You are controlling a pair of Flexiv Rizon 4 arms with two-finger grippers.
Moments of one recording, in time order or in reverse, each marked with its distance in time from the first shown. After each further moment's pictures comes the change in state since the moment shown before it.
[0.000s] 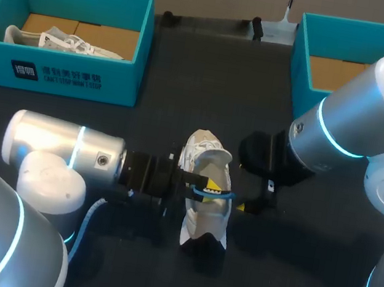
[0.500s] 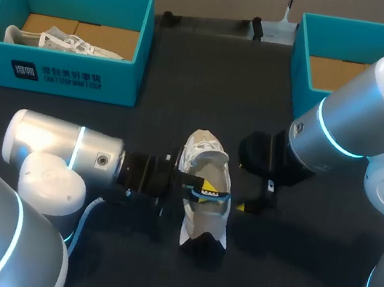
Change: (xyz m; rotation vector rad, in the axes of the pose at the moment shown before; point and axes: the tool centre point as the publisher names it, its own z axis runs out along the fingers) left arm 0.004 0.025 -0.004 -0.044 0.014 -0.013; right arm 0.000 0.000 0.000 0.000 0.000 0.000
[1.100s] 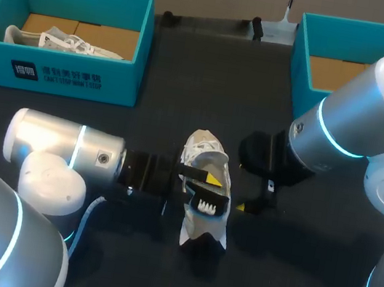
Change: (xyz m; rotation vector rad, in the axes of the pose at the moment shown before) left arm -0.004 -0.013 0.001 0.026 -0.004 -0.020; right arm 0.000 0.000 0.000 0.000 0.000 0.000
